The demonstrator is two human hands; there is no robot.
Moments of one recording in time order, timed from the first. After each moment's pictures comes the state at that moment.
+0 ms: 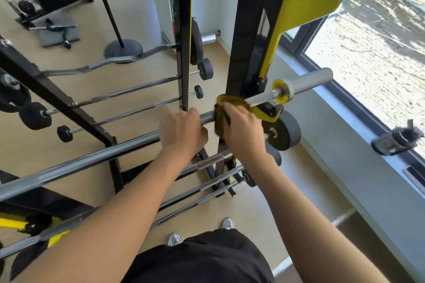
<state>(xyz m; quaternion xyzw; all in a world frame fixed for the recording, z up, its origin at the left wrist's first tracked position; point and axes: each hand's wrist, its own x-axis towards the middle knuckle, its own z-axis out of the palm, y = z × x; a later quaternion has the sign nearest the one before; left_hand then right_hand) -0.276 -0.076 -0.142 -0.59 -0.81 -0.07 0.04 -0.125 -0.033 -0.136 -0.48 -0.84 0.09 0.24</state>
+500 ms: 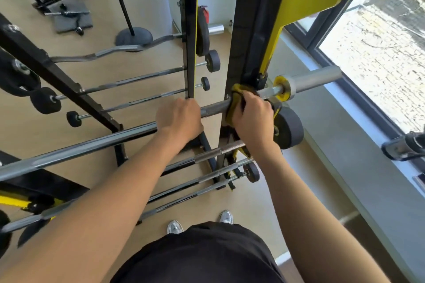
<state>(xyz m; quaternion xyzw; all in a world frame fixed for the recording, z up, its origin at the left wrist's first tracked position) -0.272 -0.053 -0.135 -0.57 -0.82 -0.01 -0.04 -0.099 0.006 -0.132 -0.52 -0.79 0.11 0.31</state>
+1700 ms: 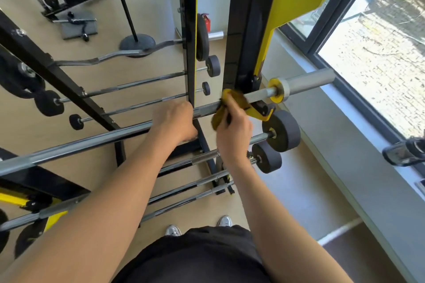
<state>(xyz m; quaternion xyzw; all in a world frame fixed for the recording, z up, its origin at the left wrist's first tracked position) -0.267 -0.057 -0.123 -0.56 -0.82 0.05 -0.09 -0.123 -0.037 -0.161 -0.51 -0.71 0.23 0.44</state>
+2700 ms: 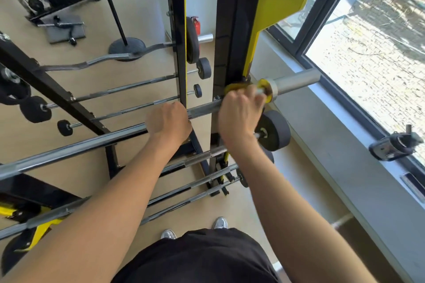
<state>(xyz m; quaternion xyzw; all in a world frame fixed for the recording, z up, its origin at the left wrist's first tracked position) -0.258 -0.053 -0.140 -0.52 -0.85 -0.03 0.01 -0.119 -0.004 -0.102 -0.60 -0.79 -0.06 0.09</state>
